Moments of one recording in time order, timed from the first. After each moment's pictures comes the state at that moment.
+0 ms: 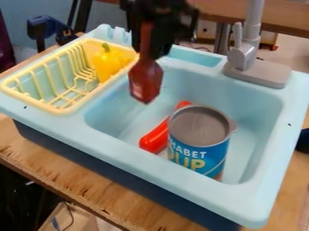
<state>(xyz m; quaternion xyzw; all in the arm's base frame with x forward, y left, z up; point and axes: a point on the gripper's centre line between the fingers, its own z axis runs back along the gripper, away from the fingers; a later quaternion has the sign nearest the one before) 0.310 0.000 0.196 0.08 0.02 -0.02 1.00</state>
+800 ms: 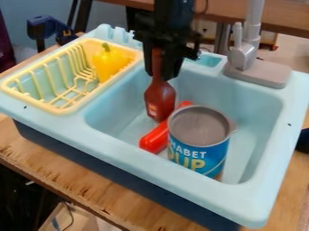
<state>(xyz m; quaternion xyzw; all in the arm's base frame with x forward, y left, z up) 0.333 0.000 0.159 0.01 0.02 -0.05 1.00</state>
